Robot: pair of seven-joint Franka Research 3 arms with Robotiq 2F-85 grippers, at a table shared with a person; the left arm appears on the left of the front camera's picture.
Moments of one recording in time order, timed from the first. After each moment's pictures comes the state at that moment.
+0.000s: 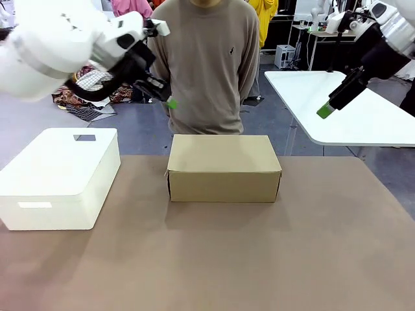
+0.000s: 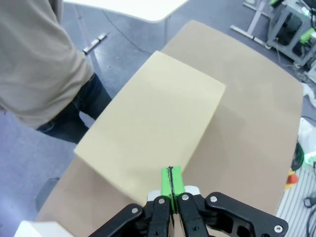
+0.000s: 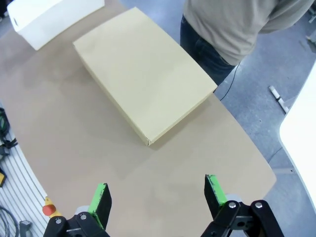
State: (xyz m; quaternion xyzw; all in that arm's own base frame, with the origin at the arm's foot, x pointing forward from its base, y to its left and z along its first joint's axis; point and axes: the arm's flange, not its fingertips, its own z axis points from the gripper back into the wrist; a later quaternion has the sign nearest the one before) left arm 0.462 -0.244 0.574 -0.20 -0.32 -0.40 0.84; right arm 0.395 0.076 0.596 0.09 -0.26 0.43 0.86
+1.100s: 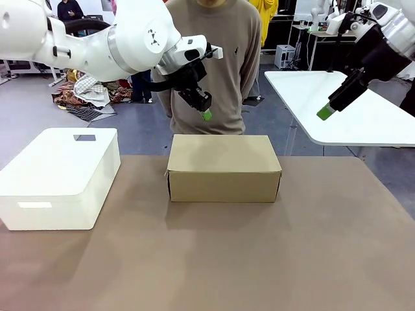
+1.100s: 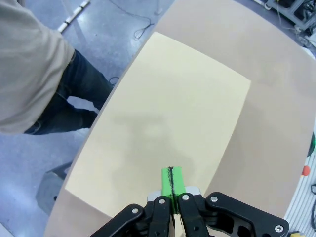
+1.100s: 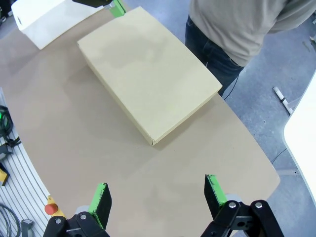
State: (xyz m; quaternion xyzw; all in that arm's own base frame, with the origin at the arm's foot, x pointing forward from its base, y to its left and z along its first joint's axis) left arm 0.553 -0.337 0.534 -0.15 -0.21 -0.44 0.86; right arm 0.398 0.074 0.591 0.10 -0.26 0.44 0.85
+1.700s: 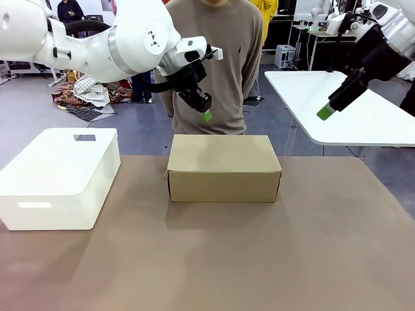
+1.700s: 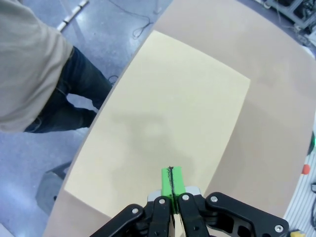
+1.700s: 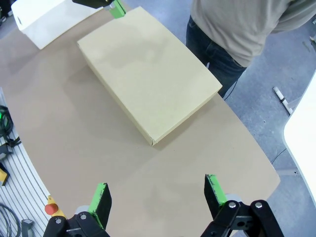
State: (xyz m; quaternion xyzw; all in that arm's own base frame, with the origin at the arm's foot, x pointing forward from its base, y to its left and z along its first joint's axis) left arm 0.555 -0.339 0.533 -0.15 -0.20 -0.45 0.86; right arm 0.398 0.074 0.591 0.10 -0.26 0.44 0.85
